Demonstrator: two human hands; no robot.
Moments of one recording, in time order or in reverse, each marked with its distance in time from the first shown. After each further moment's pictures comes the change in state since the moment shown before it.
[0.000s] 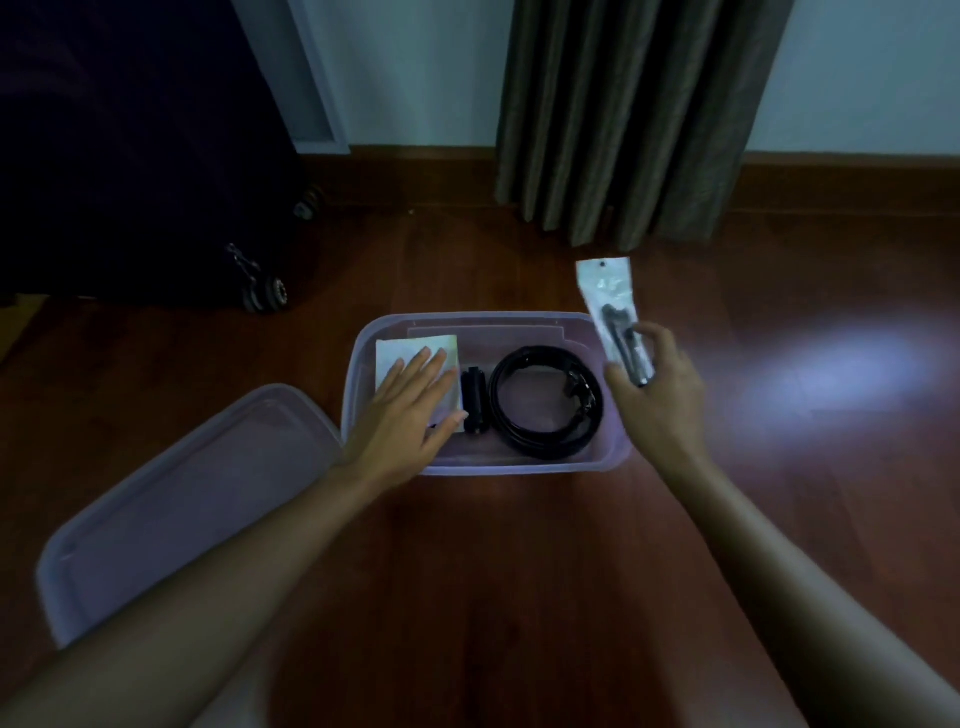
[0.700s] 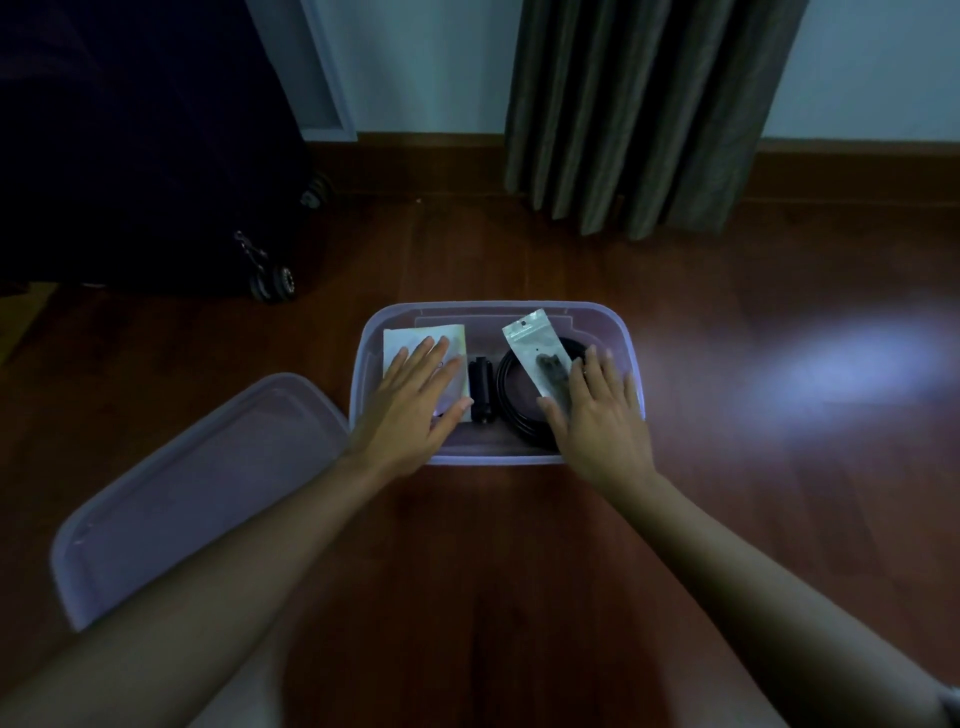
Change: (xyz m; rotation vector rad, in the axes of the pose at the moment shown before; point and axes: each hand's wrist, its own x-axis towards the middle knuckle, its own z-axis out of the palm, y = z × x) left_hand -0.001 0.002 0.000 0.013 0.001 -0.036; right_hand -0.032 0.009 0.057 -0.573 -0.302 -0.264
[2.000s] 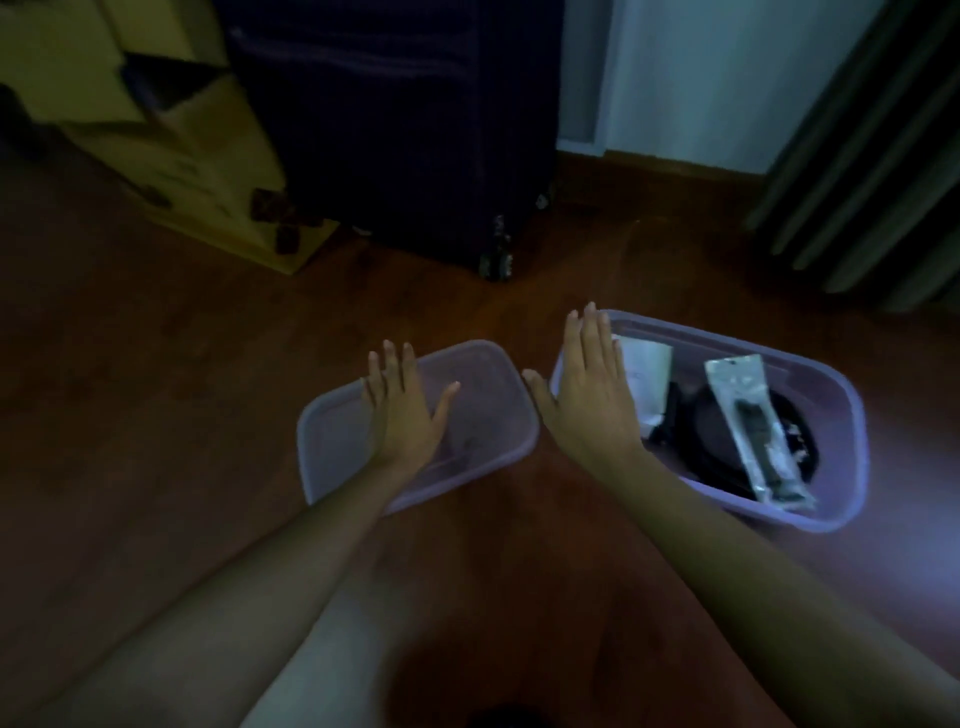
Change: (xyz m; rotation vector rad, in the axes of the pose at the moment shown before) left_hand -0.148 -0.095 -0.058 -0.045 0.202 -0.915; right_hand 0.012 -0.204 -0.003 0.240 0.099 -0.447
